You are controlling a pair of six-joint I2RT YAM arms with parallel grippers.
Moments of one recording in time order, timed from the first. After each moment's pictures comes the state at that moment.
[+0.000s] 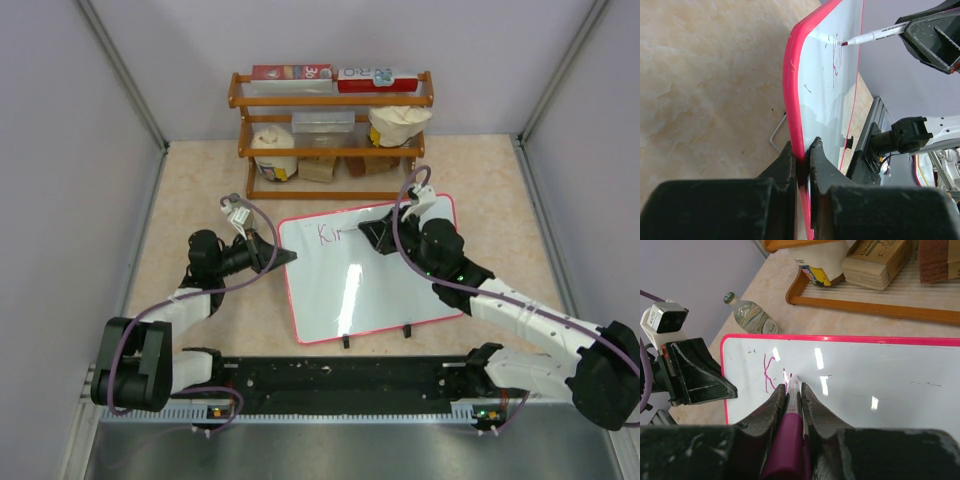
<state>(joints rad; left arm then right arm) -0.11 1.22 0.35 0.67 0.94 -0.66 0.71 1.07 0.65 0.31 0.06 0.52</state>
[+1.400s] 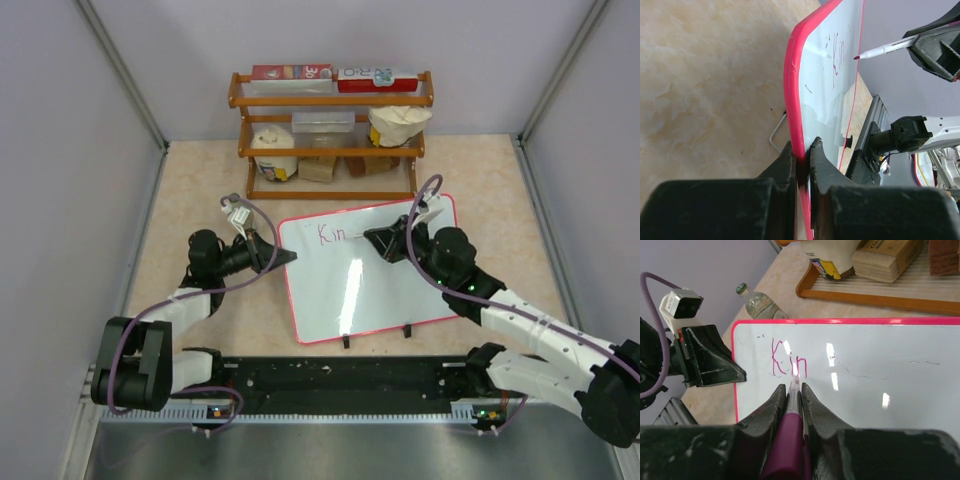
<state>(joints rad) -0.11 1.22 0.35 0.67 0.94 -0.66 0.70 0.97 0.58 0.28 0.01 0.53</state>
